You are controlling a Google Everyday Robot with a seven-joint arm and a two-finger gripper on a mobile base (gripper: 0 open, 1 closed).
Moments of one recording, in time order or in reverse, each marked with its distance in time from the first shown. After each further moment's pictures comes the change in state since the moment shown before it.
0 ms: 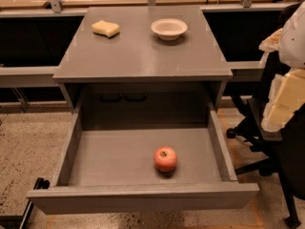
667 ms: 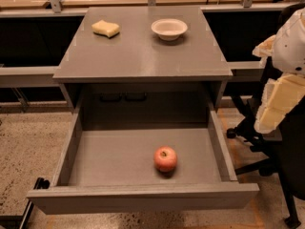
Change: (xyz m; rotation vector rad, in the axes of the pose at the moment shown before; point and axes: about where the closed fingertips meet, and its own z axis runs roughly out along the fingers) arm -0.002 -0.002 0.017 -0.022 -0.043 0.000
